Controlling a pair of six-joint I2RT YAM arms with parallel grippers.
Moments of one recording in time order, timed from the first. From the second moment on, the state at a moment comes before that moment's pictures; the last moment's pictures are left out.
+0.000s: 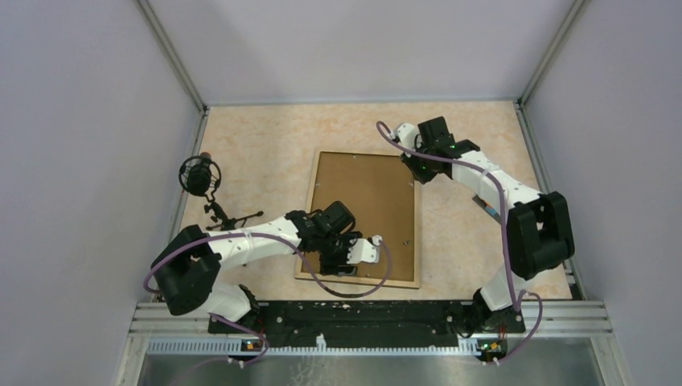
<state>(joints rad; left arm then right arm) -0.94 1.43 0.82 -0.54 0.35 0.70 0.39 1.63 1.26 -0.57 -0.06 -0.43</state>
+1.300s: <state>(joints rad) -0.94 1.46 0.82 -0.53 0.35 0.70 0.45 1.67 1.27 -0.58 0.04 -0.49</state>
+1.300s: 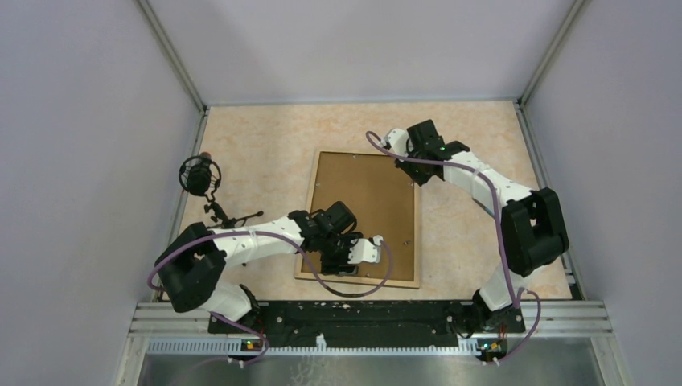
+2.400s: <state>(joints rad) -0.94 1.46 0.82 -0.52 0.35 0.70 0.47 1.67 1.28 -0.60 0.09 -0.49</state>
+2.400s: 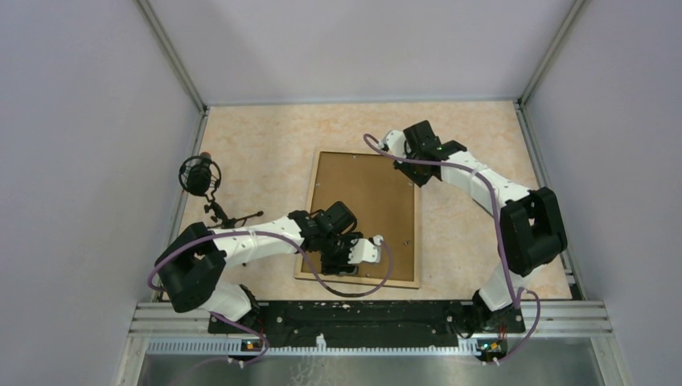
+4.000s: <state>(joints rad) -0.83 1.43 0.87 -0.51 0.34 0.55 0.44 1.71 1.36 -0.64 -0.15 -0.35</state>
